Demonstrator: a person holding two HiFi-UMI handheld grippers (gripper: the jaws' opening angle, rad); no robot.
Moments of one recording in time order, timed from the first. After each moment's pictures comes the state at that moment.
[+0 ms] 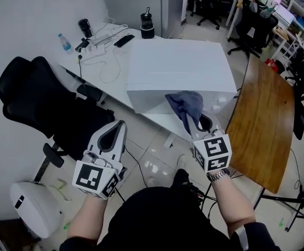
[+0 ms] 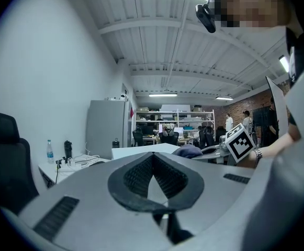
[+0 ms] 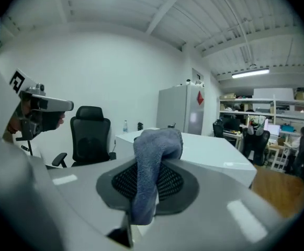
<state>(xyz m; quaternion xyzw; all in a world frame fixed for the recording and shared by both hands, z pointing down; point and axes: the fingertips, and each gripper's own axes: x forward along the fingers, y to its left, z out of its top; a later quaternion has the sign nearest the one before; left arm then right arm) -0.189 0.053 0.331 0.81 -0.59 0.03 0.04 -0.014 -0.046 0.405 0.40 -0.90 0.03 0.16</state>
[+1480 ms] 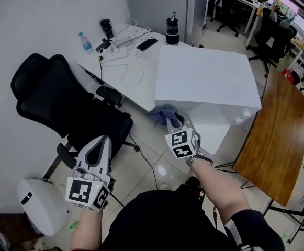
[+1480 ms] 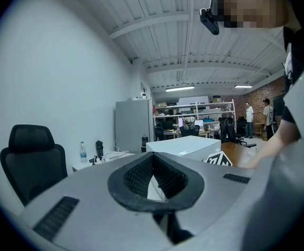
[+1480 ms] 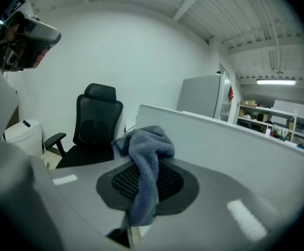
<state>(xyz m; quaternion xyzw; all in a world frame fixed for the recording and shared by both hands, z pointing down) -0.318 0.094 0.337 0.74 -0.67 0.07 0.04 -0.193 -0.090 0.521 0.35 -0.91 -0.03 0.22</state>
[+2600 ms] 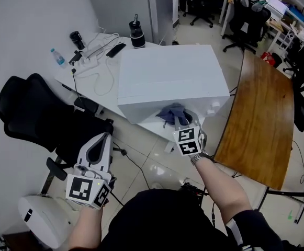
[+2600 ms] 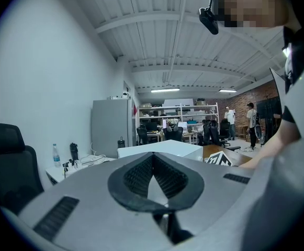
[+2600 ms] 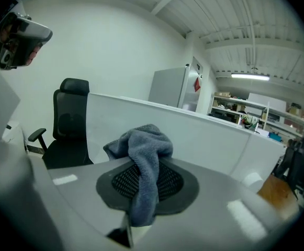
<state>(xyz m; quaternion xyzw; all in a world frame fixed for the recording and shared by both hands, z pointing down) -0.204 0.040 0.324 0.79 -0.60 0.07 0.03 -0.018 -0.128 0.520 0.45 -0.86 0.01 0.24</state>
